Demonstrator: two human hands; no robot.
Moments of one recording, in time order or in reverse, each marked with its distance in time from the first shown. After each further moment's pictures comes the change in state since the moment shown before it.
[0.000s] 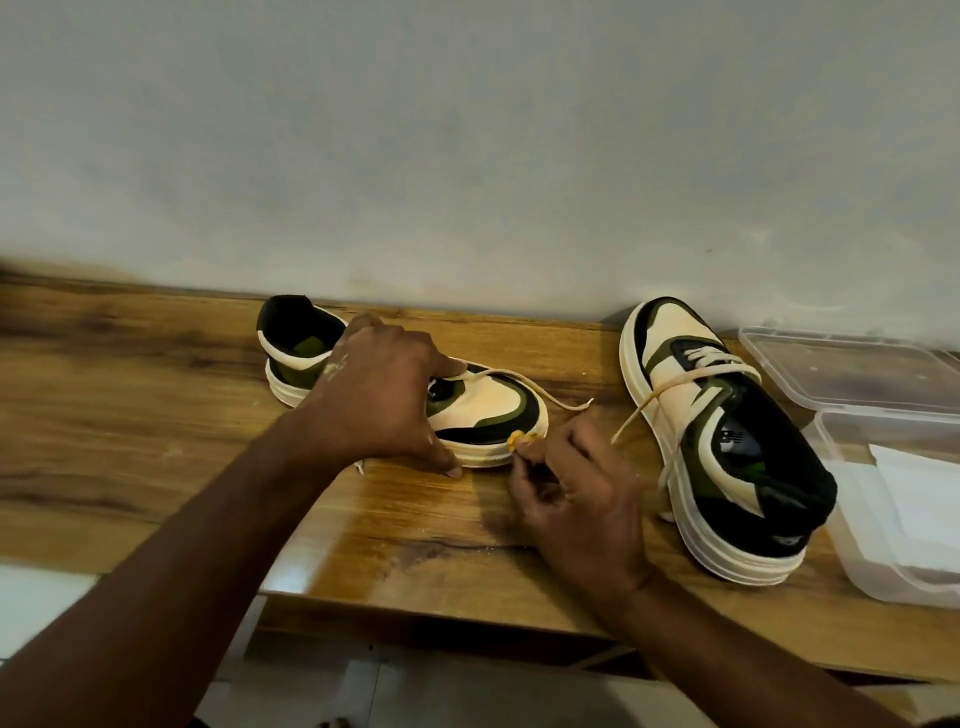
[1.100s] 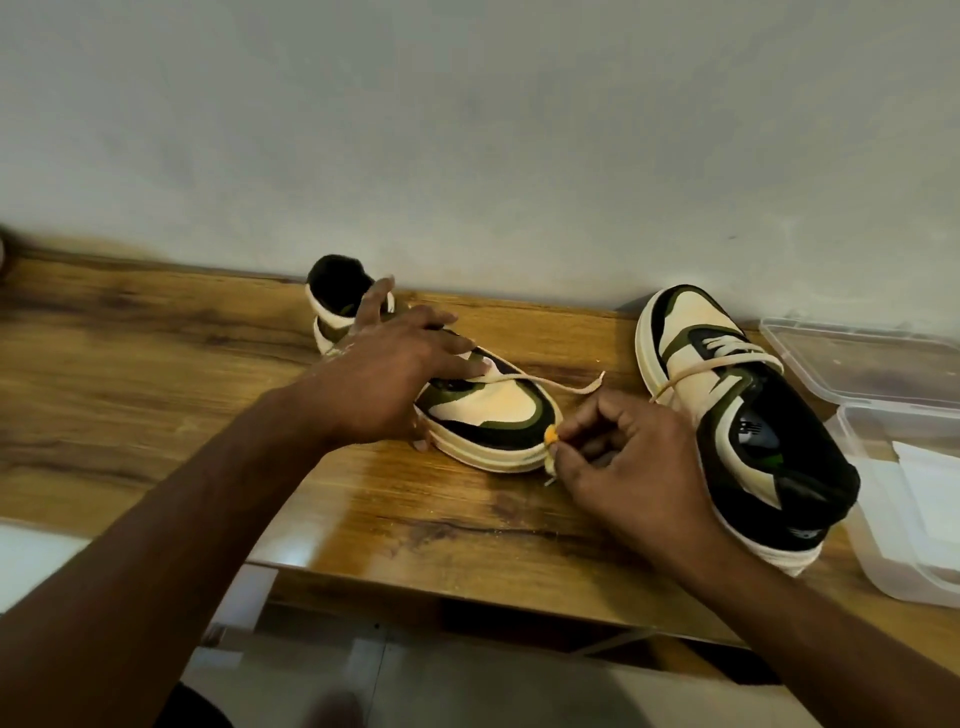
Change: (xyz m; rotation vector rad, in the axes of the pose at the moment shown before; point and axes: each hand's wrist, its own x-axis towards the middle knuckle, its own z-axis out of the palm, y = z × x) left_hand -0.009 -0.011 -0.010 -0.030 -0.093 0.166; right_hand 0.029 0.006 -0.042 0.255 -0.255 0.371
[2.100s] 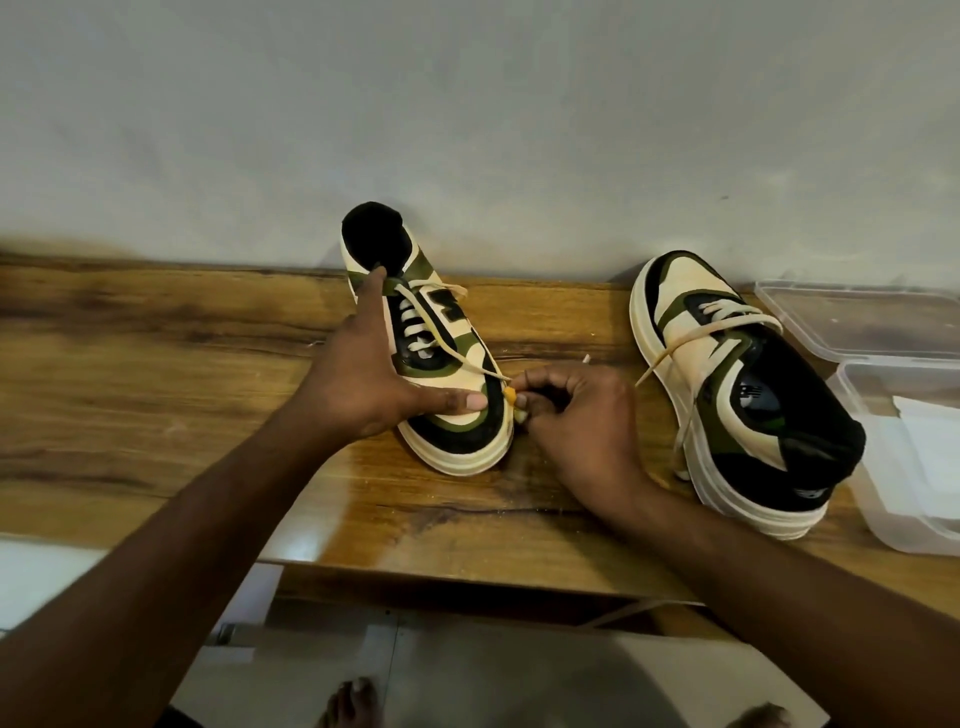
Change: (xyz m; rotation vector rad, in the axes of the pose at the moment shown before) left_hand -0.013 0.020 0.027 -0.932 0.250 -0.528; right_hand 0.018 0.005 0.049 0.056 0.115 0.041
